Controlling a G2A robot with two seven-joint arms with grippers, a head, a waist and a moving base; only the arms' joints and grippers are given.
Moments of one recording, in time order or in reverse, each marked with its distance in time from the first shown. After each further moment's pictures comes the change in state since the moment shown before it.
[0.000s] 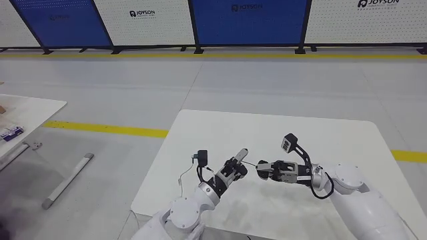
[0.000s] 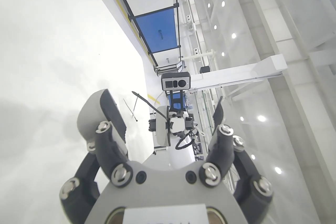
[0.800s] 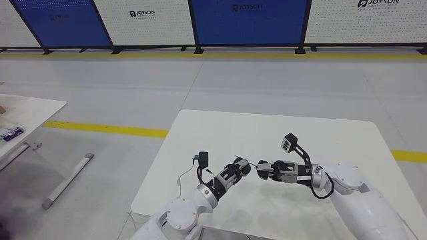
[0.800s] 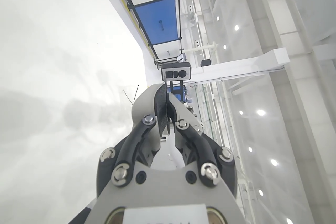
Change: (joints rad) left arm 0.027 -0.001 -0.024 -0.019 0.016 0.017 -0.065; right arm 0.000 0.000 0.000 0.000 0.000 0.000 0.000
